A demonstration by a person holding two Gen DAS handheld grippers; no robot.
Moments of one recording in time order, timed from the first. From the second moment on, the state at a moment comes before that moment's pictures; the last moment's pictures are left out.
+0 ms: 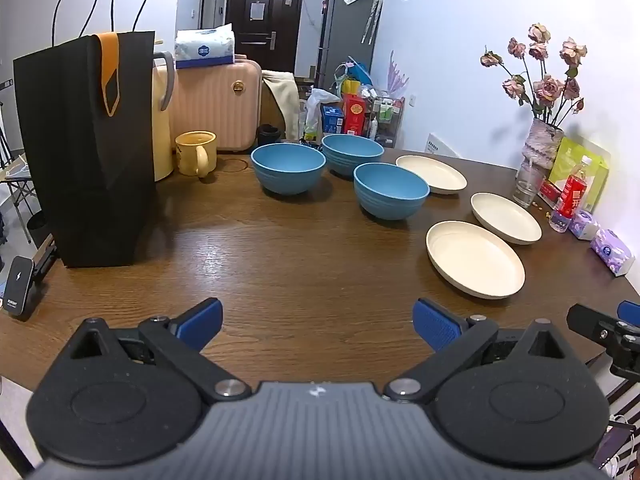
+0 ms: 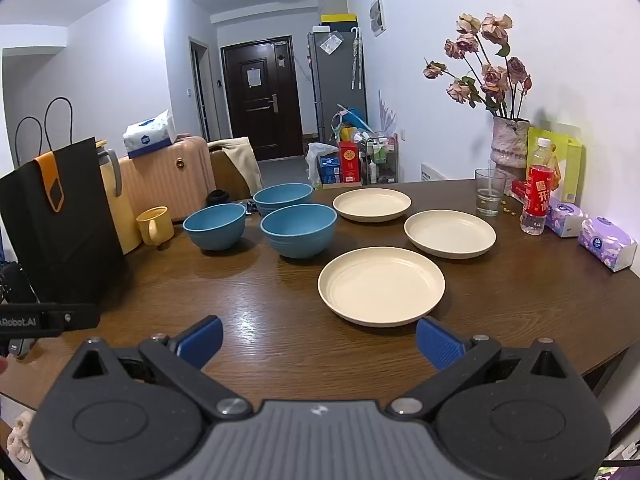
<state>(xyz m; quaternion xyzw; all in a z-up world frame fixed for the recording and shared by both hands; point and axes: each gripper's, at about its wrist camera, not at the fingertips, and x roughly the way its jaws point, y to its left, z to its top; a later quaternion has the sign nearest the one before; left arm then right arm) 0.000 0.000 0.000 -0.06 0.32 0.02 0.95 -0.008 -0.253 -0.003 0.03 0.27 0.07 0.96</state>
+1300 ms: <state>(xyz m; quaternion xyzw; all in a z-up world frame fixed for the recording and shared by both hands) -0.003 -0.003 0.004 -0.06 0.32 0.01 0.95 -0.010 -0.256 -0.004 0.03 0.27 0.07 0.96</state>
